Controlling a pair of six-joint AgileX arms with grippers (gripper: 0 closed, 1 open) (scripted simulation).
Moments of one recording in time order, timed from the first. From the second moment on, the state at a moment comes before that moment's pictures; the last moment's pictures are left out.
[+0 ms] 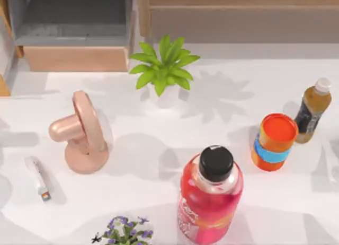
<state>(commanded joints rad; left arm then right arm) 0.53 2.15 0.75 1.34 0.57 1.58 0.00 0.00 0.00 0.00 0.00 0.00</state>
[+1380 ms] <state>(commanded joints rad) 0.68 2.04 0.49 1.51 0.72 1.60 0.00 0.00 0.00 0.00 0.00 0.00</state>
